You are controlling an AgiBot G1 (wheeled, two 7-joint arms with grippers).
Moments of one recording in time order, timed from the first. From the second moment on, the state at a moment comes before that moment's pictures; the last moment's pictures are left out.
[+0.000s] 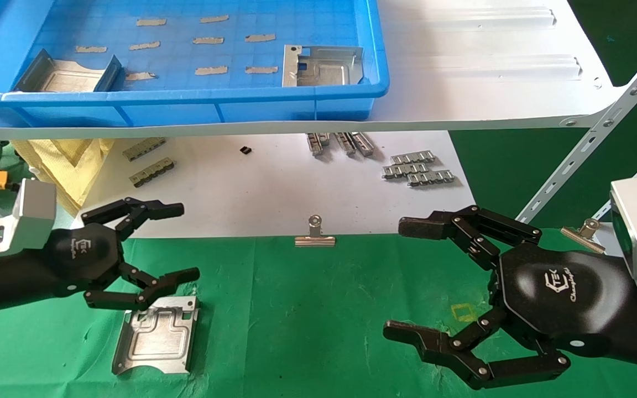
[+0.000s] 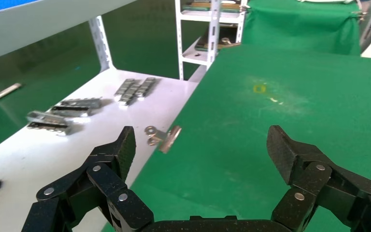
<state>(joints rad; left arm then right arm) -1.44 0.73 0.74 -0.49 0.75 1.58 0.34 1.08 -0.56 -0.38 1.23 -0.63 -1.43 0.12</state>
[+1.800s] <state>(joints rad) -1.07 0.61 0.27 -1.30 0.73 1.49 -0.19 1.08 -0.56 -0.38 1.23 -0.63 -1.43 0.12</state>
